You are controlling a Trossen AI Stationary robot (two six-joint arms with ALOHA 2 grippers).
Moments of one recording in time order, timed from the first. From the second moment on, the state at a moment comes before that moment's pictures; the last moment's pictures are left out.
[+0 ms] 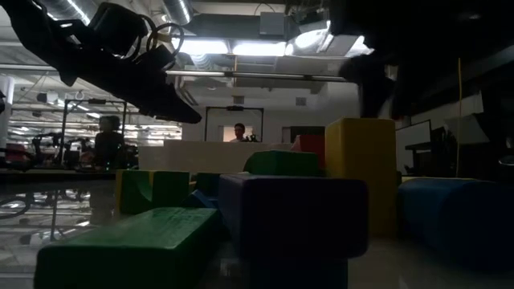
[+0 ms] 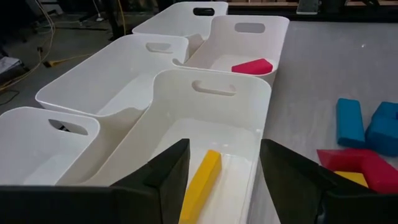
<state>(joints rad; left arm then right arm) 0.23 1.15 0.33 0.45 -0.20 0.05 0.31 1.62 1.17 -0.78 0.02 0.13</state>
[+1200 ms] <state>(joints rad) 0.23 1.15 0.33 0.45 -0.19 0.00 0.55 1.62 0.91 -0.37 0.12 0.29</state>
